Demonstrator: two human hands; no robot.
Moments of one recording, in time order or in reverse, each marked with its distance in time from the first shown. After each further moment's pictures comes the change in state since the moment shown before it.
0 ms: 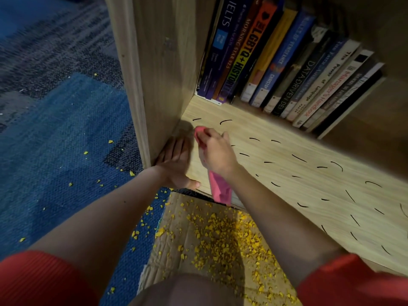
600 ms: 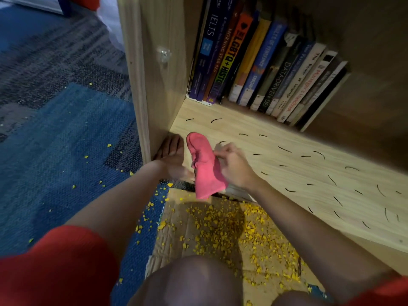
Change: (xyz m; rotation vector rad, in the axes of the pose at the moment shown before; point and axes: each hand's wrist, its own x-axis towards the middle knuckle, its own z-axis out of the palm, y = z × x) left_hand -0.003 0.000 -0.003 -0.116 0.033 0.000; right_hand -0.075 0.021 -0.027 0.356 -0.082 0.167
